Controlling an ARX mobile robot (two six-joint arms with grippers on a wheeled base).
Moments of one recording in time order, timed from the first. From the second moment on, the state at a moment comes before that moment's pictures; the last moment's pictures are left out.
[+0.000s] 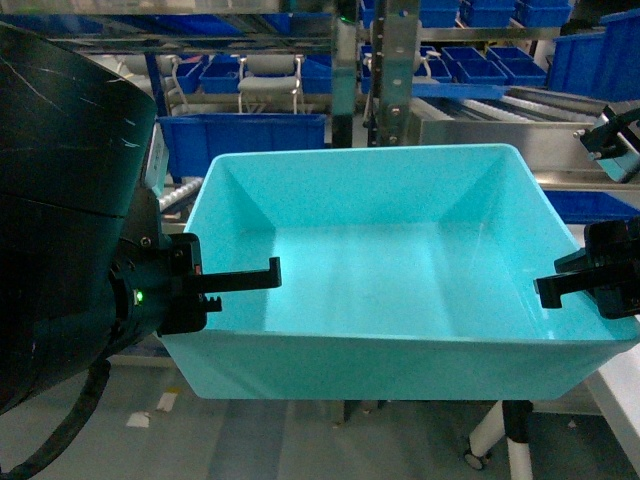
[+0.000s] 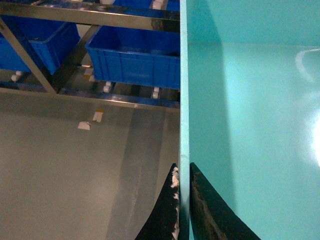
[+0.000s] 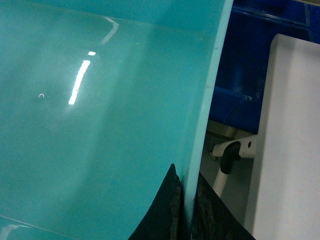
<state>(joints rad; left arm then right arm) -0.47 1.70 0.68 0.41 -0.44 -0.35 0.18 1.70 0.76 0.33 -0.09 -0.08</state>
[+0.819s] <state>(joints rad) -0.47 1.70 0.68 0.41 -0.44 -0.35 0.18 1.70 0.76 0.32 -0.09 -0.08</state>
